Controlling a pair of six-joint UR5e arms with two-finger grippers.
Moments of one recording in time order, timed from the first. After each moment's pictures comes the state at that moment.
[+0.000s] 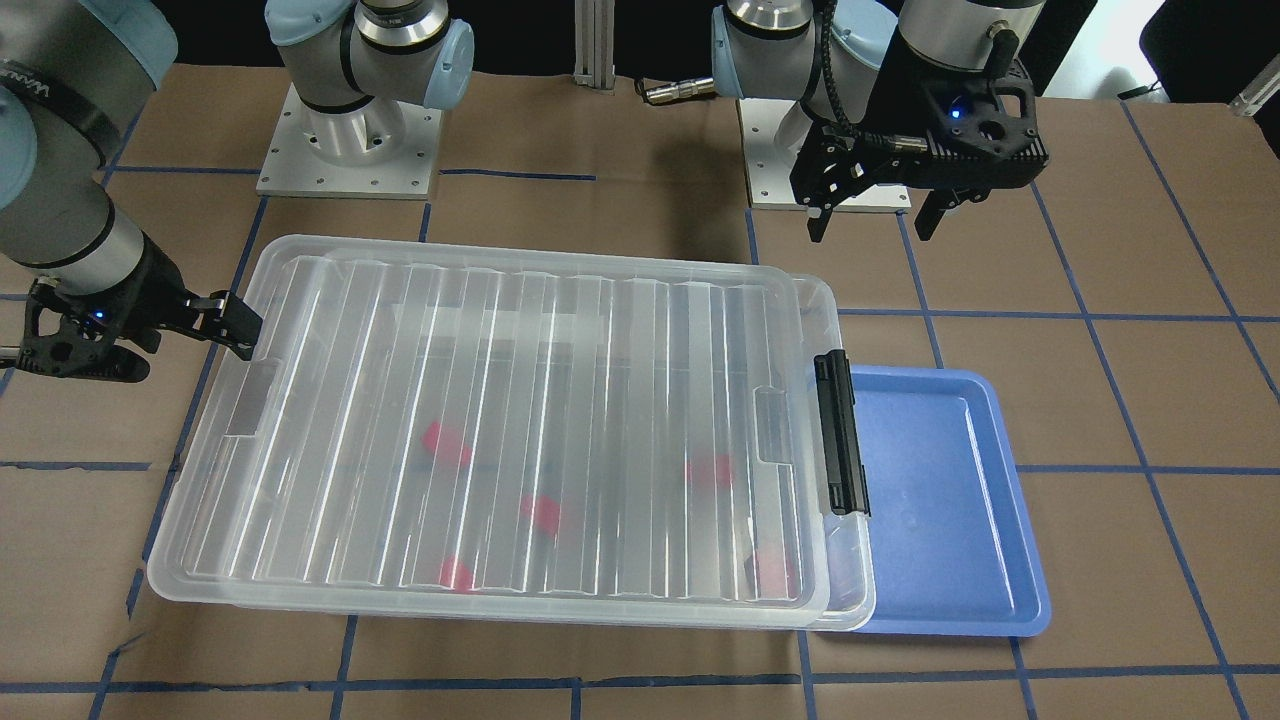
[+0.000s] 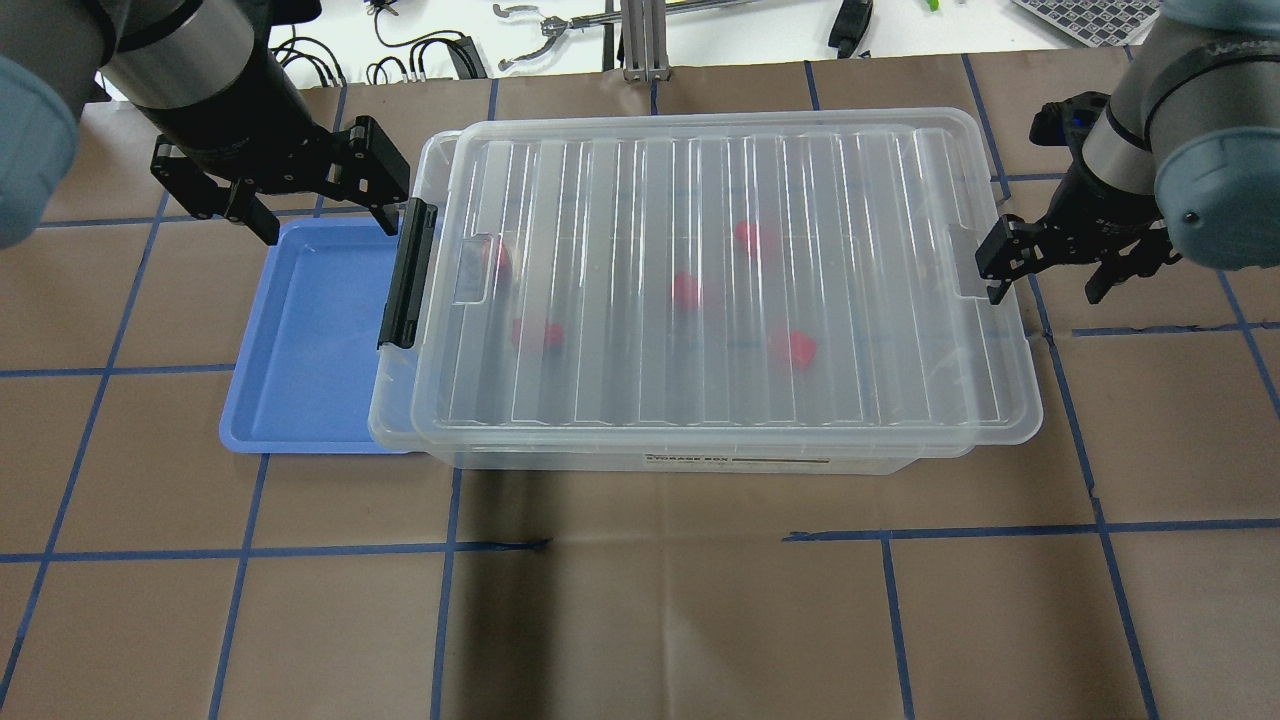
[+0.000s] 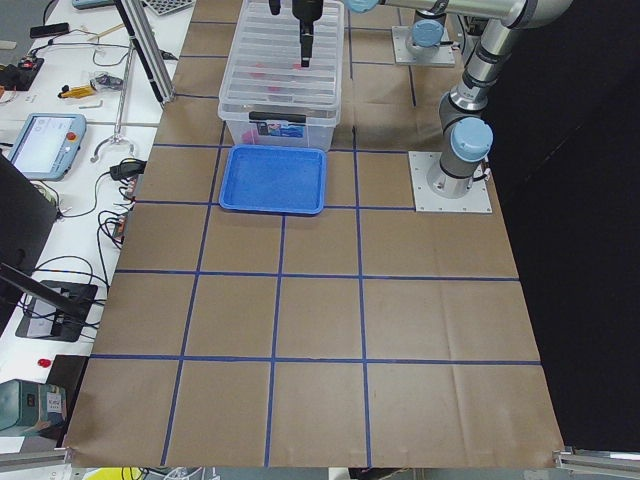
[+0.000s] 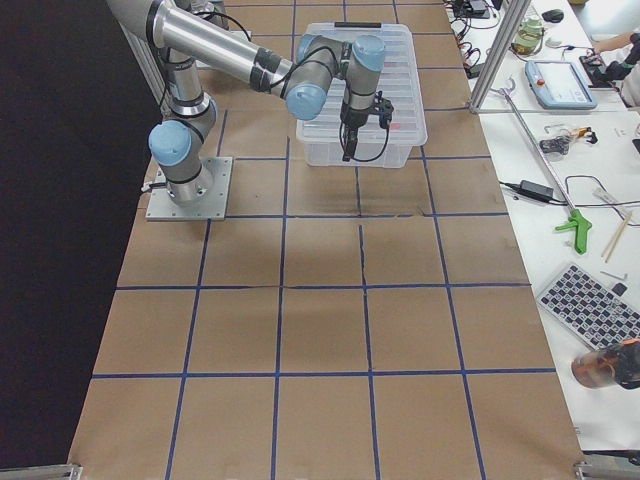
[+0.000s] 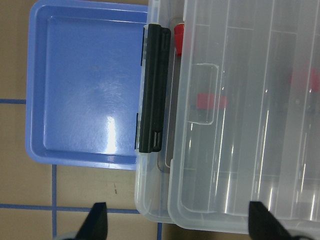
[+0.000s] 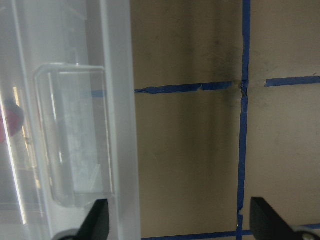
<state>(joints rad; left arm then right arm) -1.59 -1.53 -1.54 -1.58 1.58 -0.07 1.32 -1.47 1.80 -1.81 -1.63 -0.19</state>
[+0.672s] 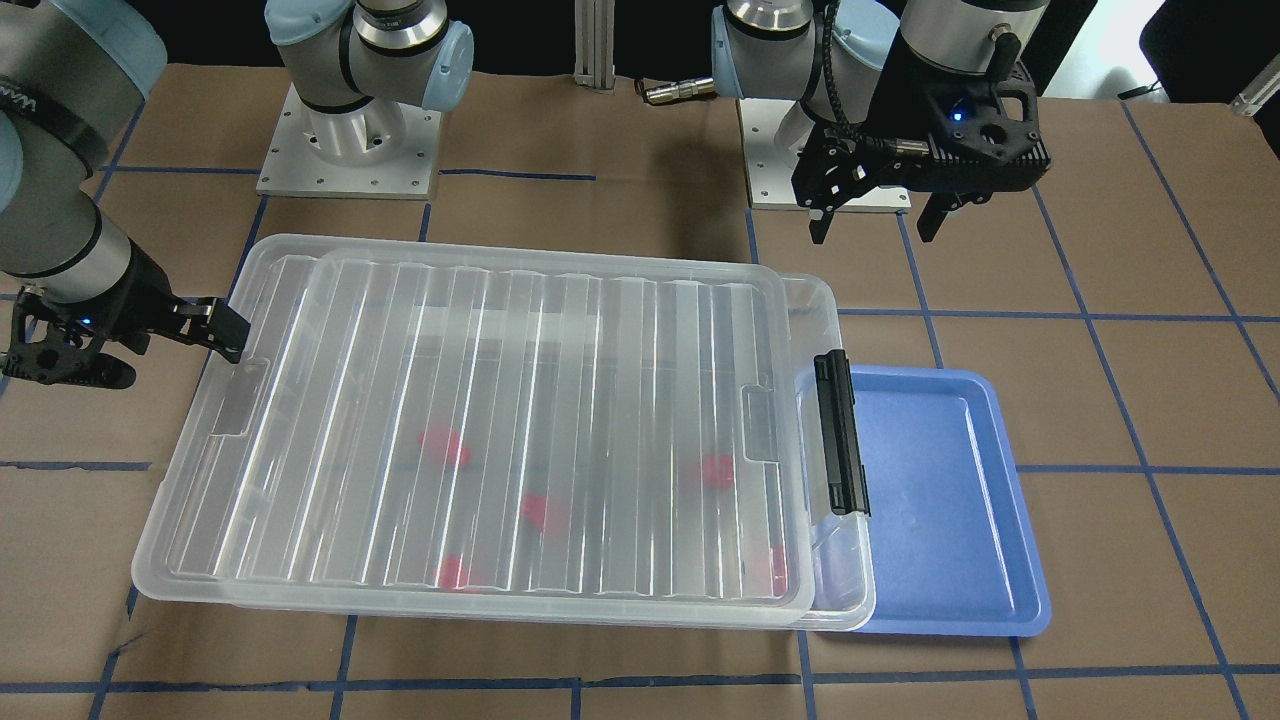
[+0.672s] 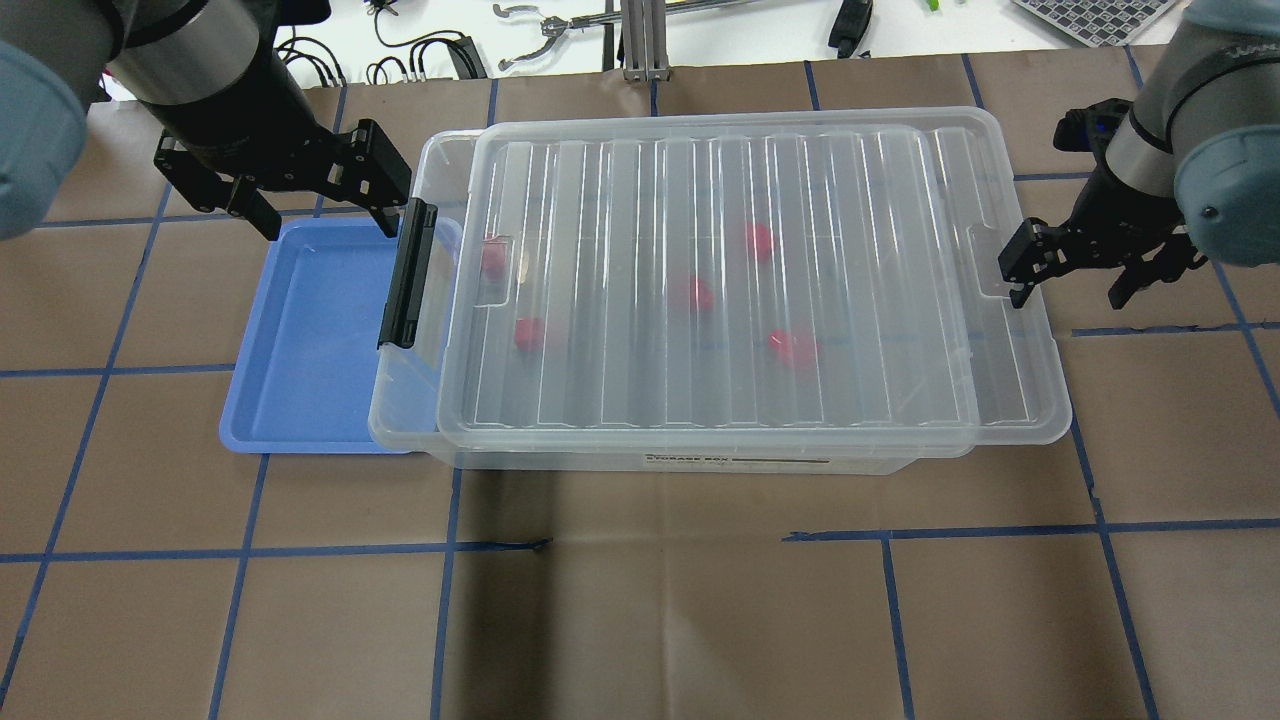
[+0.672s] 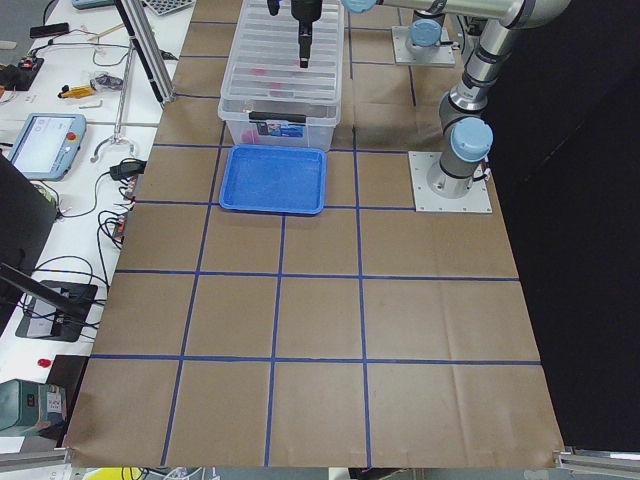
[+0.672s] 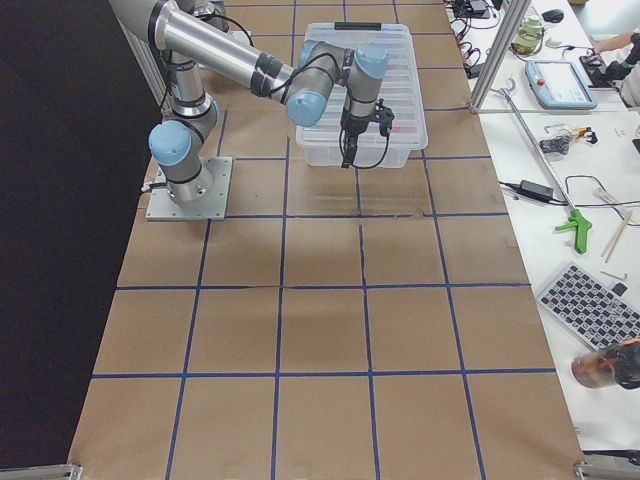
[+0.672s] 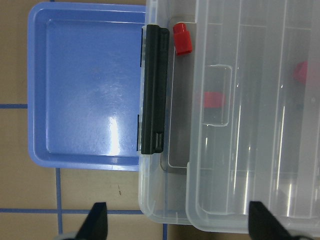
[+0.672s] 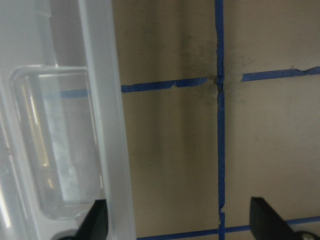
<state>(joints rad) -1.60 -1.55 -1.53 -1.59 1.59 0.06 1.27 -1.45 1.80 -1.81 -1.64 -0.20</state>
